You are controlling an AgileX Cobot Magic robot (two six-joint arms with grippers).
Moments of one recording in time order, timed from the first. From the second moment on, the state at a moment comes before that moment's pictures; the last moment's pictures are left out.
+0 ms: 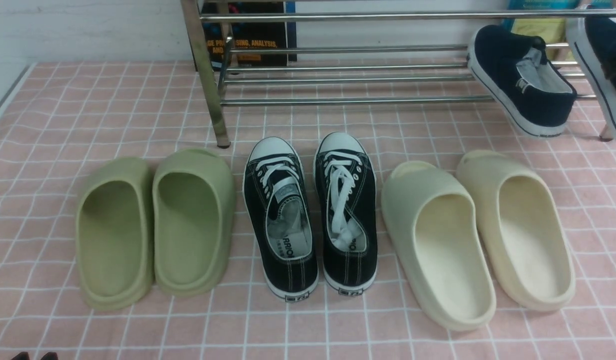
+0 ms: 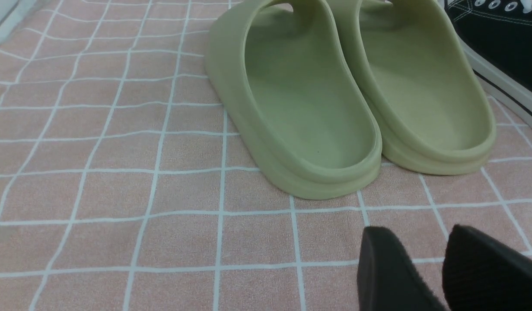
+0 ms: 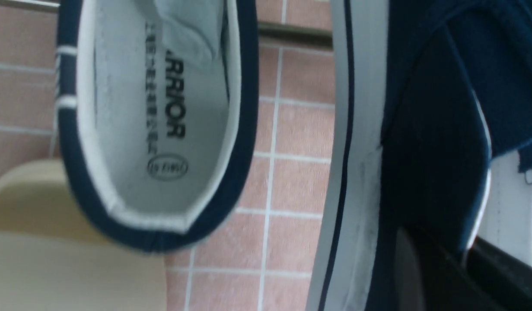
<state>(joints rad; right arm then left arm) -0.16 1.97 -1.85 0.01 0.91 -0.22 -0.04 -0.01 0.02 -0.06 0.38 0.07</state>
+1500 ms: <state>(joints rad) -0.13 2.11 -2.07 0.11 0.89 -0.37 -0.04 -0.01 0.02 -0.06 0.38 0.07</state>
